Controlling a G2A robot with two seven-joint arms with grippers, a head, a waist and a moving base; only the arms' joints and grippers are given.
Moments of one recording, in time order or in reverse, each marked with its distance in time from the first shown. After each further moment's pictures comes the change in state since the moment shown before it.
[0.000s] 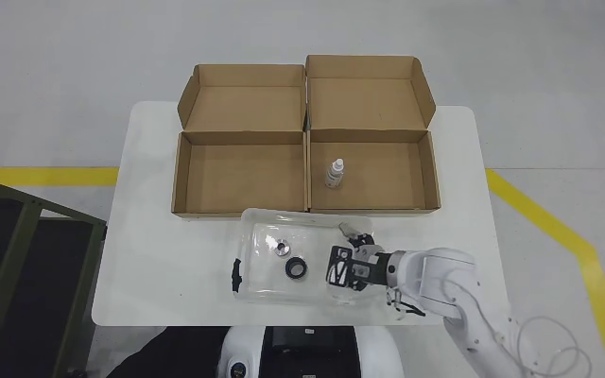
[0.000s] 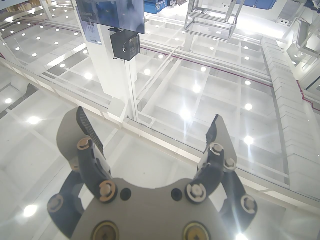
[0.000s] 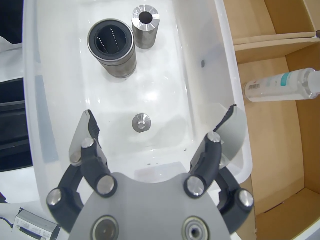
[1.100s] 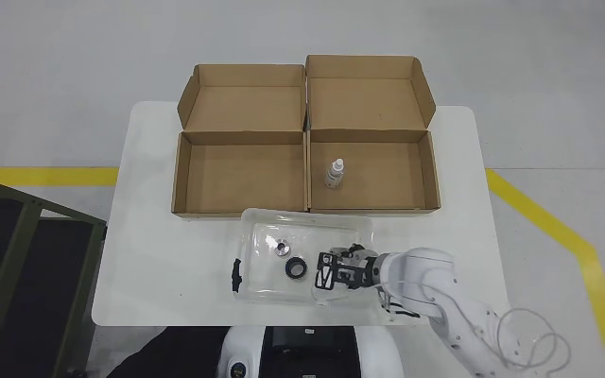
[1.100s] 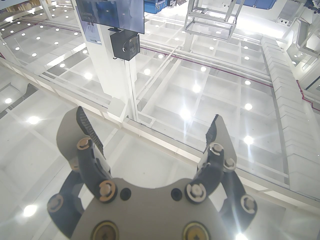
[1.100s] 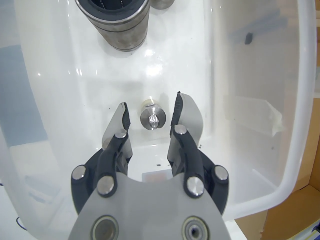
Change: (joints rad) left arm 0.000 0.000 0.000 0.000 0.000 0.000 0.000; right arm 0.084 -0.004 -0.137 0.052 0.000 0.043 0.197
